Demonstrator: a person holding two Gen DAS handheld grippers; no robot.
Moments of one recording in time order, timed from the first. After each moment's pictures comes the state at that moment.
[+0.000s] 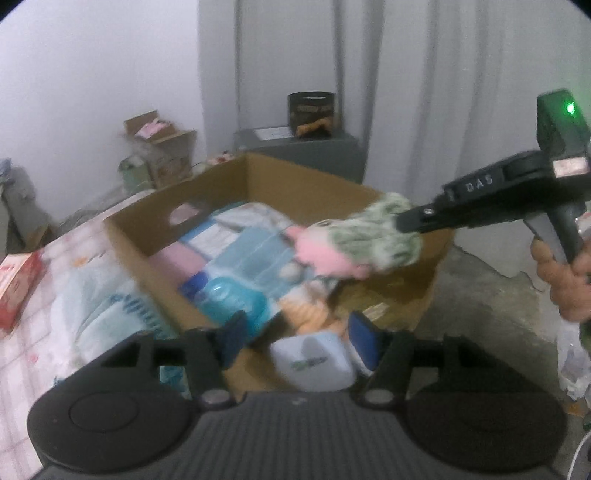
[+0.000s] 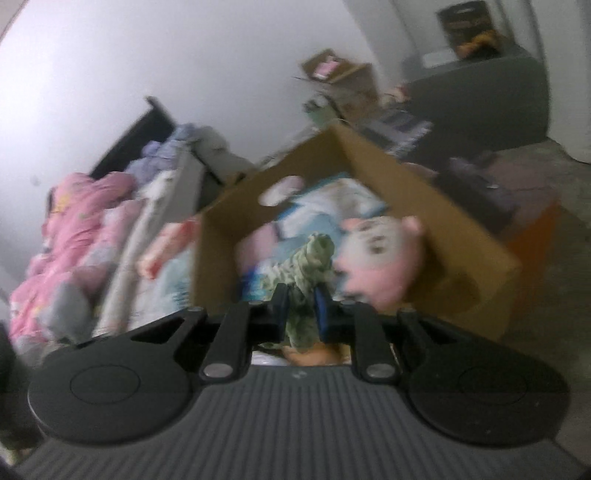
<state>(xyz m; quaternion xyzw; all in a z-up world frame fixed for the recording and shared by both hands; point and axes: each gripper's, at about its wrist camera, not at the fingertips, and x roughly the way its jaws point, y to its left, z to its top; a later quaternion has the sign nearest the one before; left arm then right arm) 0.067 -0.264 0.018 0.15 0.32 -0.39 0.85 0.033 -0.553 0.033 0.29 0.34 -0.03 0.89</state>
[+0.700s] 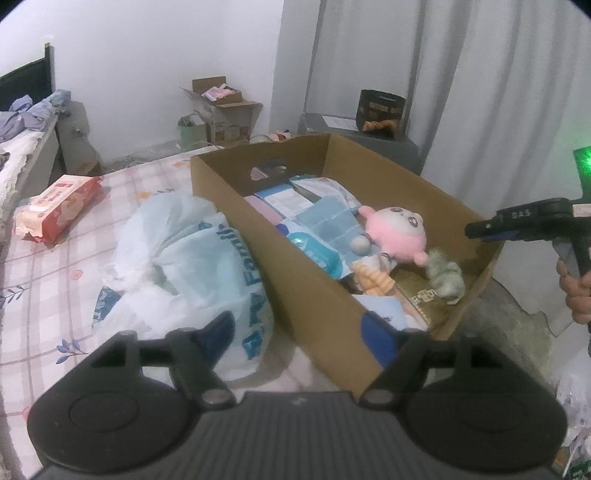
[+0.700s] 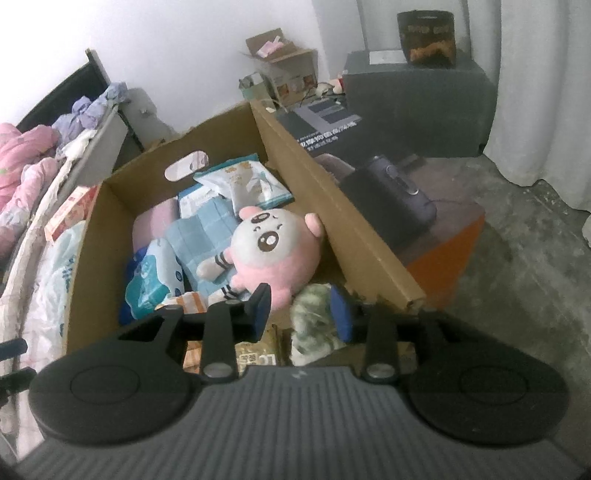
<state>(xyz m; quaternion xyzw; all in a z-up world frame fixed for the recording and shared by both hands) 0.072 -0.195 0.021 0.08 0.37 -0.31 0.87 0.046 -0.559 0.024 0.19 0.39 -0.12 0.89</state>
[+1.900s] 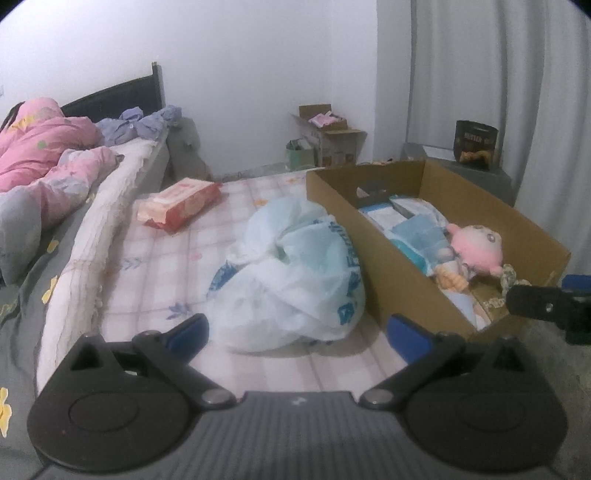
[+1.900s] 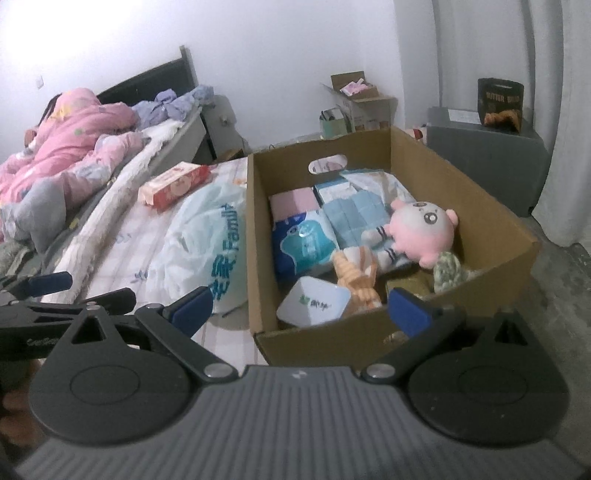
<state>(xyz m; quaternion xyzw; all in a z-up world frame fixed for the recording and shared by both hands) 0.003 -0.157 0.039 0.08 0.33 -0.14 0.93 -0.034 -0.377 0.070 0.11 0.33 -0.03 0.94</state>
